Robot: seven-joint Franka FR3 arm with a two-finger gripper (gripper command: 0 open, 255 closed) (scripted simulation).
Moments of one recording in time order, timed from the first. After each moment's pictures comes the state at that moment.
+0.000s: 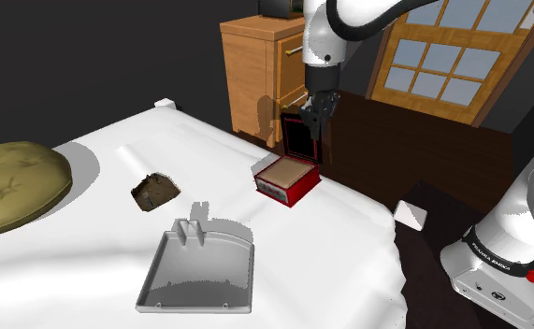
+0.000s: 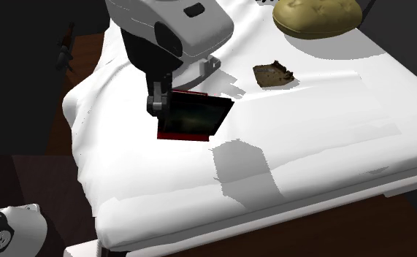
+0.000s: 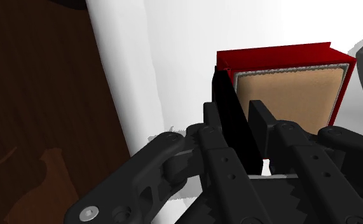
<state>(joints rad) 0.15 -0.18 0.25 -2.13 0.14 1.84 0.25</state>
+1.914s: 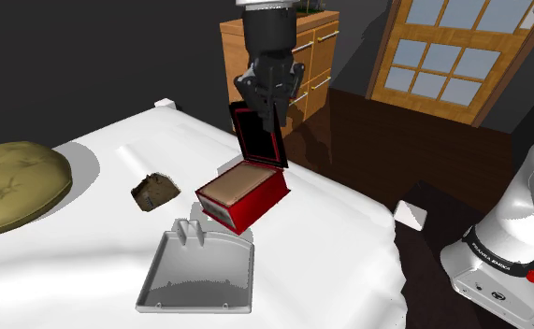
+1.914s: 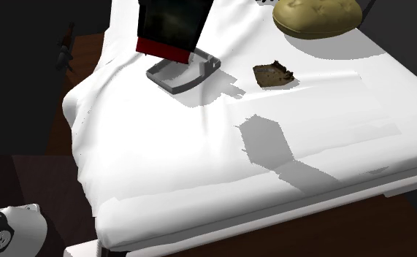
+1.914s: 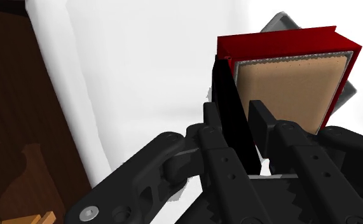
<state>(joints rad) 0.30 0.03 0.45 -1.62 0.11 1.56 0.64</state>
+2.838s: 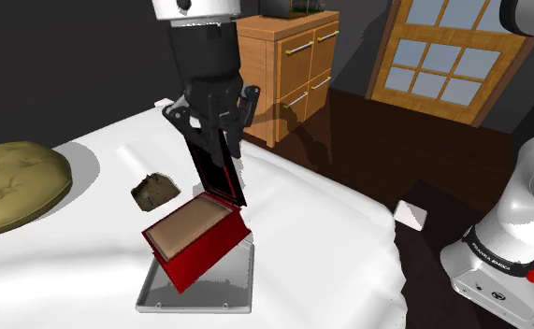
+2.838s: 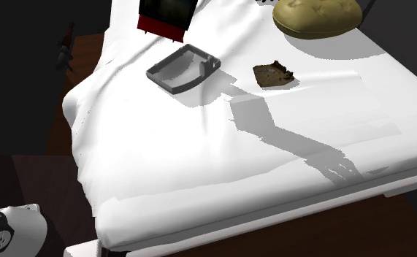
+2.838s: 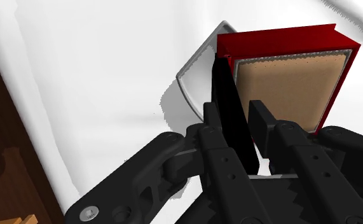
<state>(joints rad) 0.46 0.29 0.53 -1.32 -0.01 1.53 0.87</state>
